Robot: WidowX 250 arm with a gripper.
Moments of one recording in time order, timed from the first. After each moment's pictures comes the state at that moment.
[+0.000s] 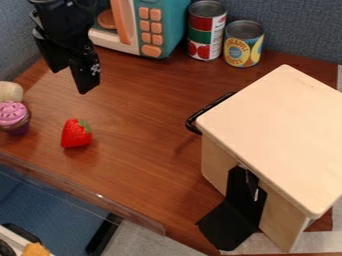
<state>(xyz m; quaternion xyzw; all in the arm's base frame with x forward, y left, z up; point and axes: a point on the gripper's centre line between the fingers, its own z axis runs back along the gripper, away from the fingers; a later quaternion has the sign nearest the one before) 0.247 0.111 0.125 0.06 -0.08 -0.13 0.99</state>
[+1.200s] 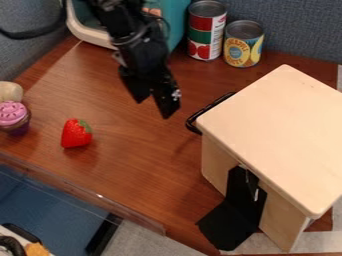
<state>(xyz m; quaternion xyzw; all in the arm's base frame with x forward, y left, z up) 0.293 0.025 0.078 -0.06 -0.14 -0.17 0.97</state>
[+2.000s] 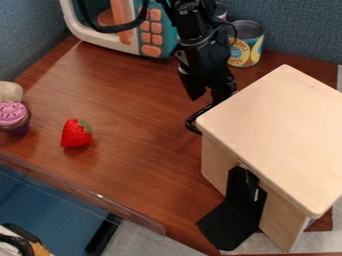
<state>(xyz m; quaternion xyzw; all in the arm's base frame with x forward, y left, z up) 0.343 -0.031 0.061 -0.08 -0.13 -0.21 0.97</state>
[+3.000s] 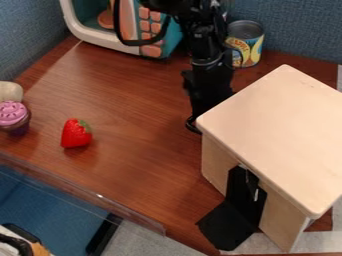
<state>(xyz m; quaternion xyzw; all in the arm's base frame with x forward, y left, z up) 0.354 -0.026 0.022 -0.05 -0.08 -0.20 0.98</state>
